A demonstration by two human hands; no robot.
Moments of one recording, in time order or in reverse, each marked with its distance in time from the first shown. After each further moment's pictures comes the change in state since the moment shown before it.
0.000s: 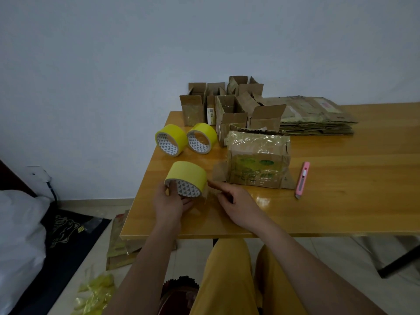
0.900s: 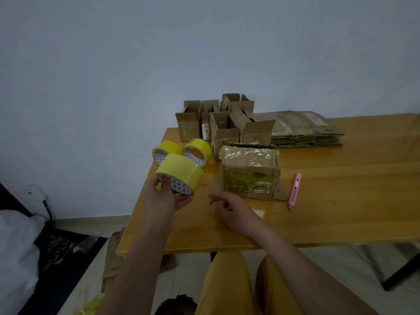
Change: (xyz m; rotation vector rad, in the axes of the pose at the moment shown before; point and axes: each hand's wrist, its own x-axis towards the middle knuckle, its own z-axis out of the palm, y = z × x) left_hand -0.013 0.047 0.005 -0.017 -0.086 0.191; right_hand 0.004 -0.011 -0.014 -0.029 -0.041 0.073
